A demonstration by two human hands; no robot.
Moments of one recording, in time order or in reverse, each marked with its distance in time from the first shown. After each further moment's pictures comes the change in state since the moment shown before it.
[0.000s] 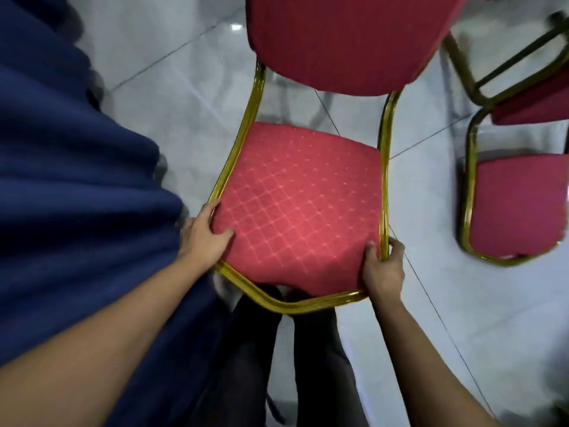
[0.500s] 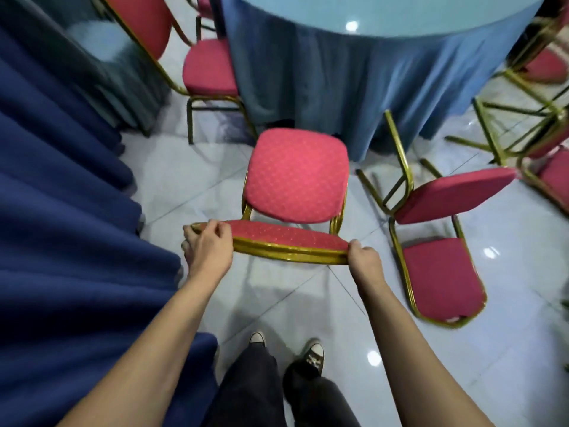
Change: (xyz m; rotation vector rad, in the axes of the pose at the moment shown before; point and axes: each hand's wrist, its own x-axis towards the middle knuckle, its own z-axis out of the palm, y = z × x) left_hand -0.213 0.222 -0.211 -0.060 0.362 0.194; right_hand -0.156 -0.222 -0.227 0.185 -0.040 -0.136
